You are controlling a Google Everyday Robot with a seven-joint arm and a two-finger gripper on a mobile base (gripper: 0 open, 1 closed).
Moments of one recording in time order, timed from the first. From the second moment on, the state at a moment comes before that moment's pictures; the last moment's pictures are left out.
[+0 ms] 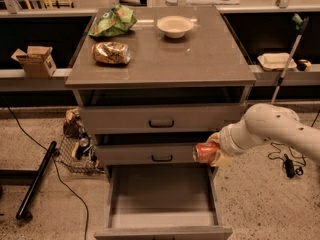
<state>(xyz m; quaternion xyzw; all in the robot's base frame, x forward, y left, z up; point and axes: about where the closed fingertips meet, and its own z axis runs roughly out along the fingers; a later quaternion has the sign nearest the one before) 0.559 -0.189 0.594 -0.72 0.65 0.02 0.24</state>
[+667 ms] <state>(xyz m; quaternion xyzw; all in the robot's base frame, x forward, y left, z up) 0.582 -0.218 0.694 -0.73 0.63 0.03 0.26</state>
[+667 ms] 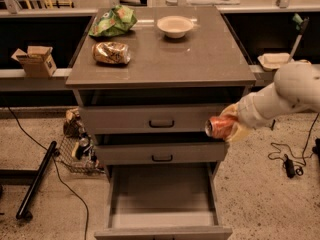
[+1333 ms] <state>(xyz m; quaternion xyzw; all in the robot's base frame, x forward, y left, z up) 0.603 -0.240 0.813 -0.76 0.62 -0.02 0.22</state>
